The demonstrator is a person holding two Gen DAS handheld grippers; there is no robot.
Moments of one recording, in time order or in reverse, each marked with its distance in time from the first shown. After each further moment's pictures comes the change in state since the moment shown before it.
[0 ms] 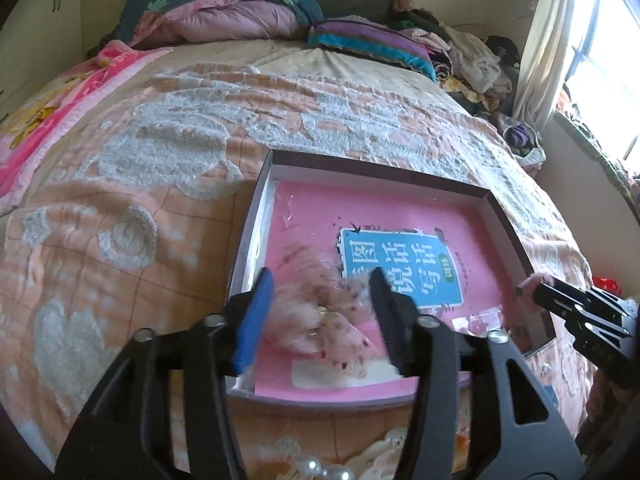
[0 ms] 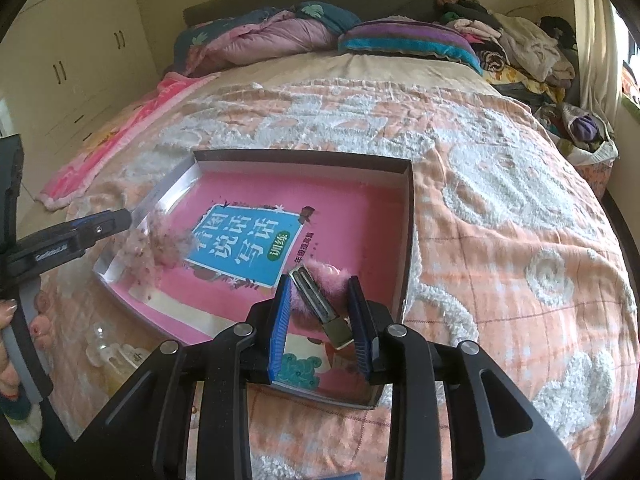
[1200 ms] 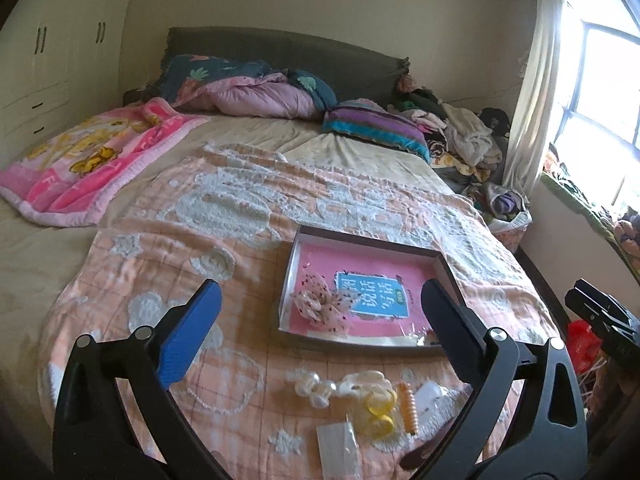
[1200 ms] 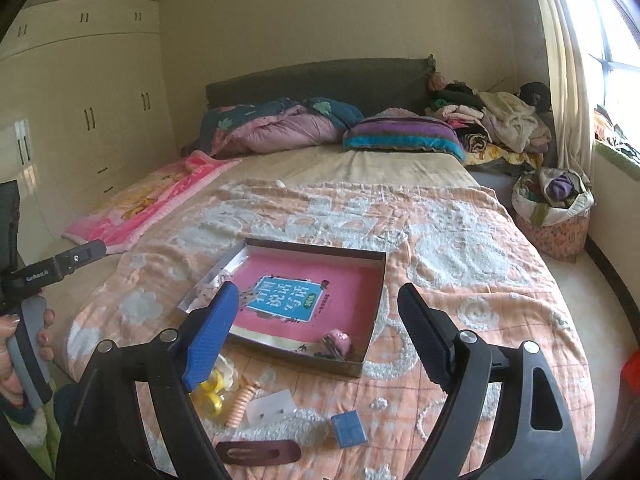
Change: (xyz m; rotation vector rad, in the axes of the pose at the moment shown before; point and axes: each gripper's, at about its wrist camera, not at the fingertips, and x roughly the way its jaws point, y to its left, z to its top) left arm -0.183 -0.001 -0.031 -0.057 -0.272 0.019; right arm -0.190 0.026 -0.025 -0.028 -0.321 0.003
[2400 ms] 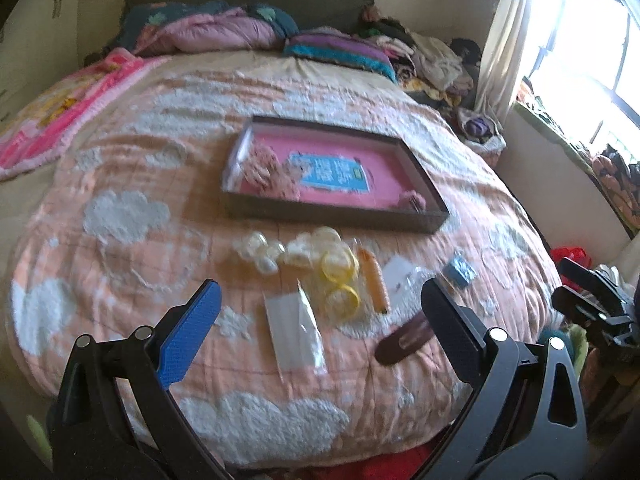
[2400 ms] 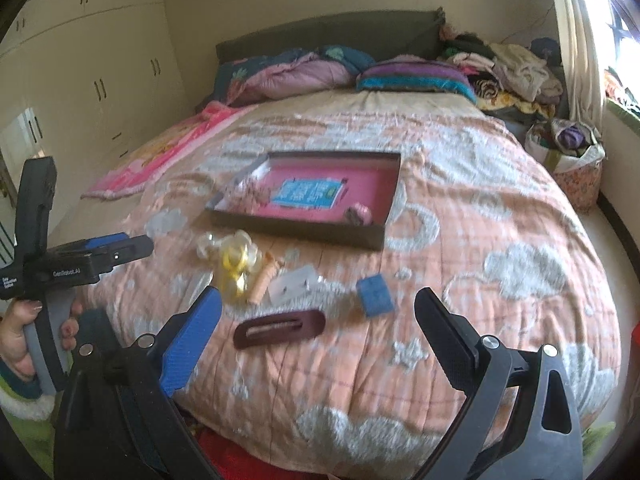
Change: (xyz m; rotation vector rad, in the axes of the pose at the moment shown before) left arm 0.002 -0.033 -0.106 0.078 0.244 -0.097; right arm -0.029 0.013 -0.107 0.027 0.185 0.066
